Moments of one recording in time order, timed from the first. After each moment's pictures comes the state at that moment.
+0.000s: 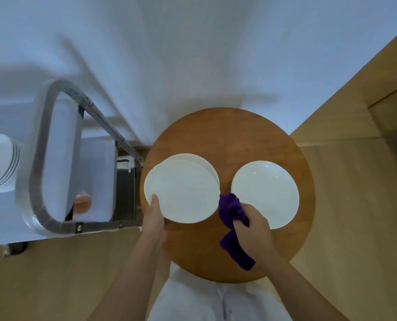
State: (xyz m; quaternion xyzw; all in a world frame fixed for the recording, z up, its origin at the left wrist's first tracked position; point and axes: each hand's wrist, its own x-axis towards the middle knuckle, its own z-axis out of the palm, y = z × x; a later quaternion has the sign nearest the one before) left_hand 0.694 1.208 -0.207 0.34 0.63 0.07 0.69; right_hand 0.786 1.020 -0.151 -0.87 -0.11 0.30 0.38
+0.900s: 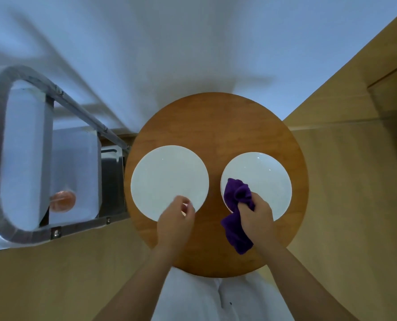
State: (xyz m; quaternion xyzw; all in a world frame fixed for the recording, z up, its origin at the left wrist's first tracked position) left_hand 0.725 1.146 -0.211 0.81 0.45 -0.04 0.38; right_hand 0.828 1.010 -0.174 -0.86 0.00 0.28 0.43
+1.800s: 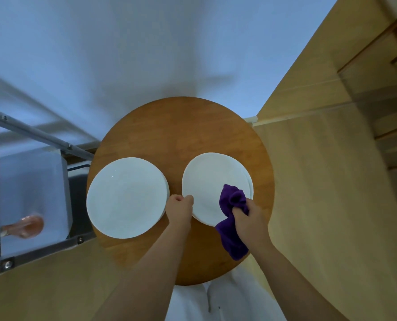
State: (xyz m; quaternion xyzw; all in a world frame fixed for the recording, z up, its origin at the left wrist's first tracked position) left_hand 0.833 1.076 -0.251 0.55 0.63 -0.10 0.54; right_hand 0.869 0.933 -0.177 -0.84 0.09 0.30 0.44
